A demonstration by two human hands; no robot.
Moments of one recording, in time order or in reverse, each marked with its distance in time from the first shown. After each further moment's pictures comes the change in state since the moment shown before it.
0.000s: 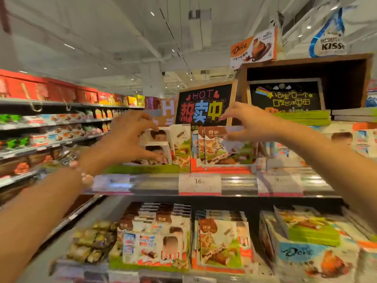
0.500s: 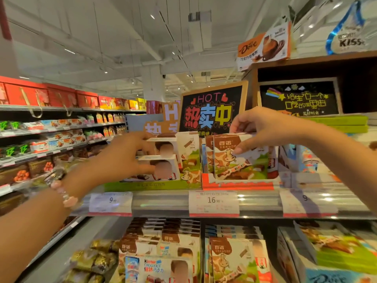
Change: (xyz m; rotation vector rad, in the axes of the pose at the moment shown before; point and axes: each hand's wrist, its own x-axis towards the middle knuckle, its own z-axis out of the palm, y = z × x) left_hand 0.008 -0.025 0.015 -0.284 -0.099 0.029; right_hand 0.018 0.001 -0.003 0.435 -0.148 0.040
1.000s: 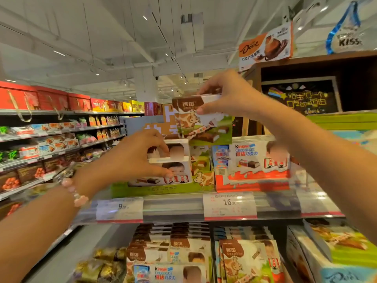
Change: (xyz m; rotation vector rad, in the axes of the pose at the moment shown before) left_hand 0.008 -0.008 -0.008 0.036 -0.088 0.020; right_hand 0.073 -0.065 0.009 0.015 0.410 -0.084
